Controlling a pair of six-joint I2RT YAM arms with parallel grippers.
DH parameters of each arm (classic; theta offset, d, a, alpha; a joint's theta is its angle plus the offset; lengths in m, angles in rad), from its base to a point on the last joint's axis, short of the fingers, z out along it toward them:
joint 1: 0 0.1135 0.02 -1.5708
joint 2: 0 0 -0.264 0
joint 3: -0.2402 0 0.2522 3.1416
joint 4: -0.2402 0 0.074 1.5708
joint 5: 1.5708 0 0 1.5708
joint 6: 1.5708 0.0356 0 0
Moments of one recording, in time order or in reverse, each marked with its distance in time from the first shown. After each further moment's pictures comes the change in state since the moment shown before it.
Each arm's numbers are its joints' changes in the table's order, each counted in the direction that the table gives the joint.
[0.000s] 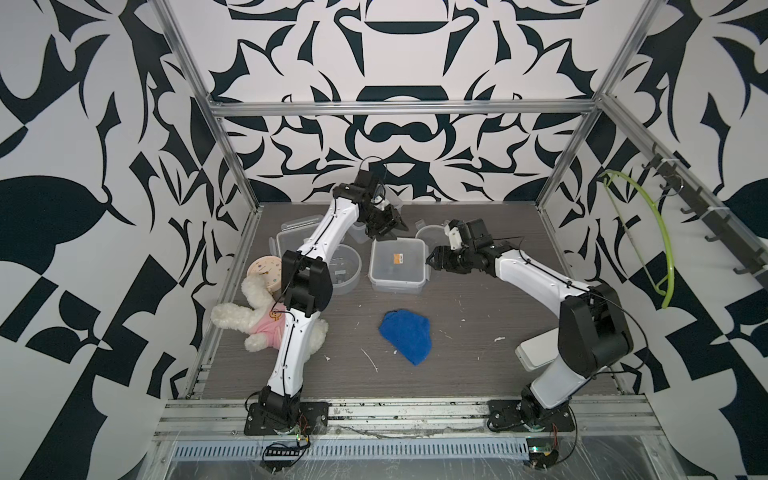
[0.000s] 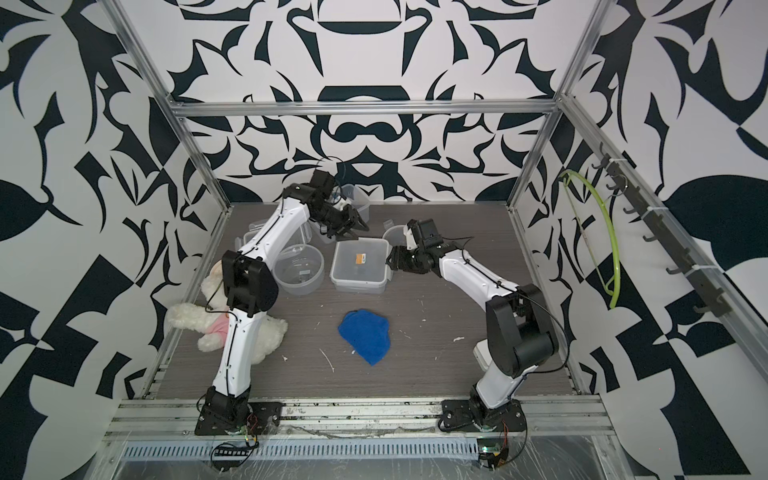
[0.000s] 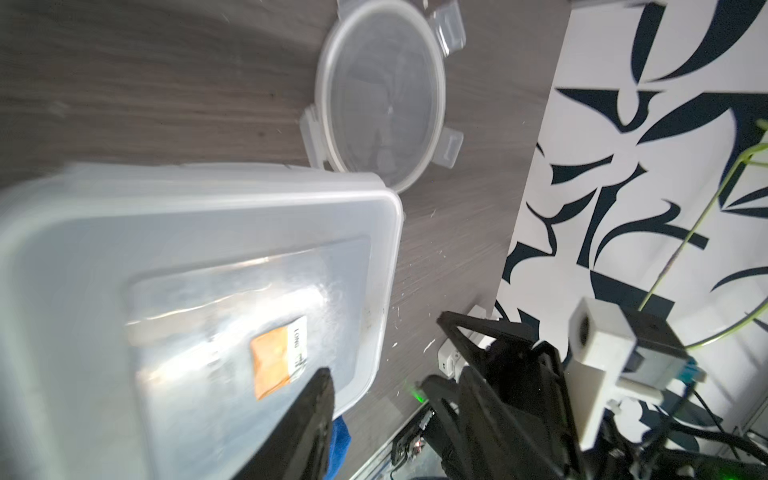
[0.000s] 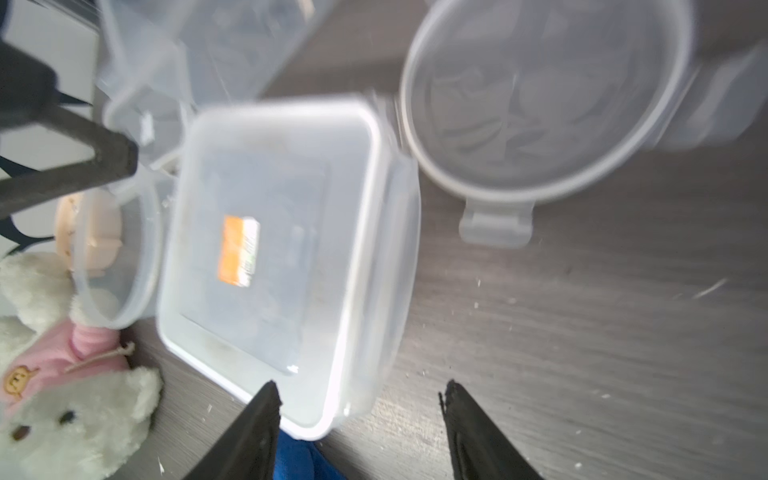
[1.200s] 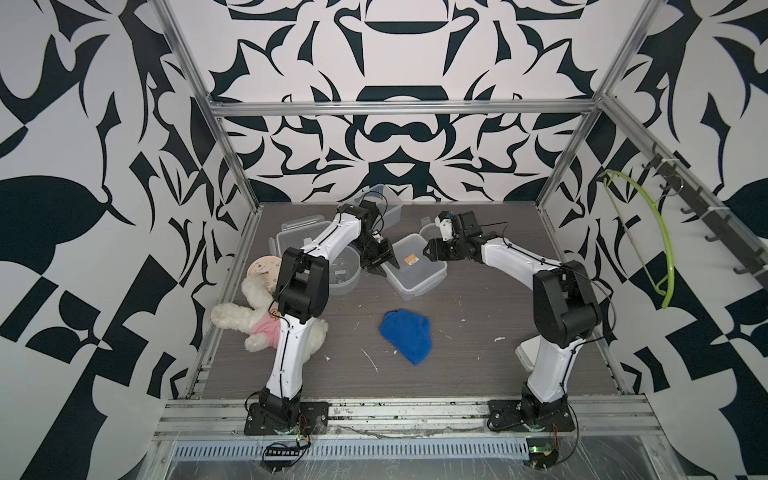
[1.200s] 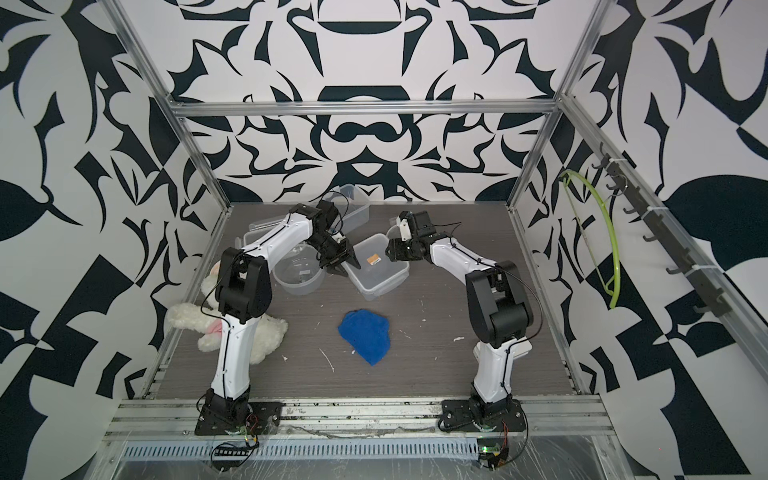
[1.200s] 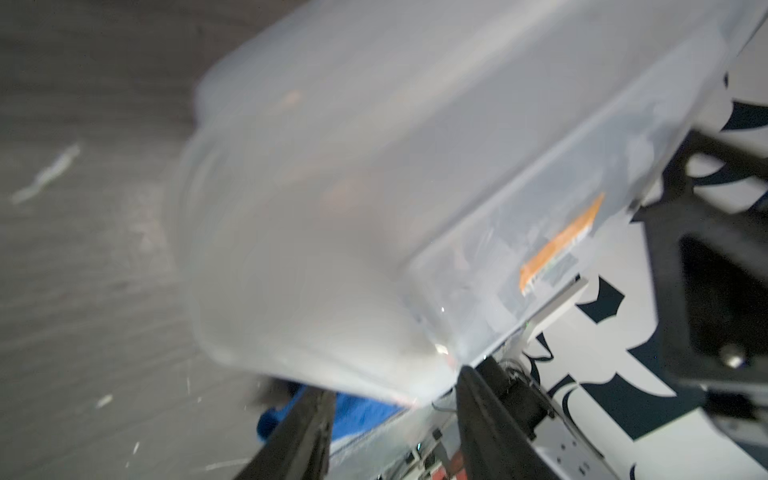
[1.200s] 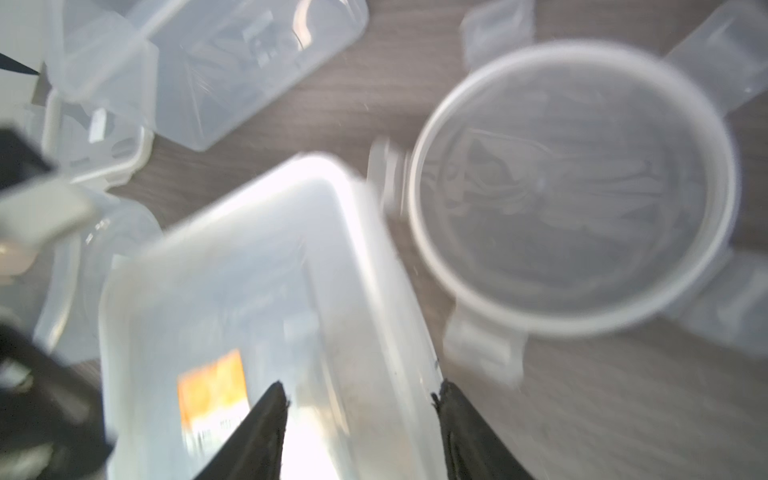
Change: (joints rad) left arm -0.056 -0.034 0.341 -0.060 -0.032 0.071; right arm -0.028 0.190 -0.050 0.114 -0.005 -0.169
